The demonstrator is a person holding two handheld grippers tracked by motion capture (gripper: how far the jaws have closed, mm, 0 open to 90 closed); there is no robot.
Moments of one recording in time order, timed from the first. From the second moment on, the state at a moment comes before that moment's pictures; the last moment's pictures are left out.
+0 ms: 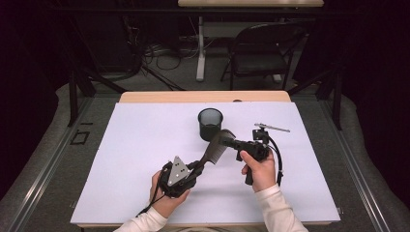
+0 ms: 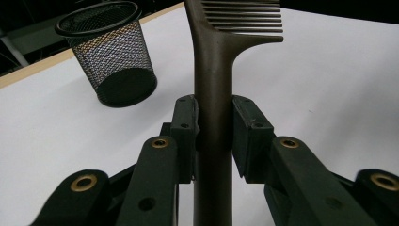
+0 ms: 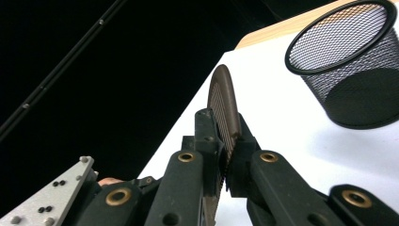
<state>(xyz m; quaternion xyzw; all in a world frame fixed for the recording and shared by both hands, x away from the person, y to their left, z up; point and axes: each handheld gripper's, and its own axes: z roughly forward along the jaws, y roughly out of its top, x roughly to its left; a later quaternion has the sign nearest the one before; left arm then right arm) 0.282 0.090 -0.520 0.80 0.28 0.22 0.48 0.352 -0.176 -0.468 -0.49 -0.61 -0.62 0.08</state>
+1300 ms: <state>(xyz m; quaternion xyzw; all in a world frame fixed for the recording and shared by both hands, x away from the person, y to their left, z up) 0.282 0.091 -0.522 0.79 0.29 0.22 0.49 0.352 -0.177 -0.469 -0.48 -0.62 -0.62 0.09</state>
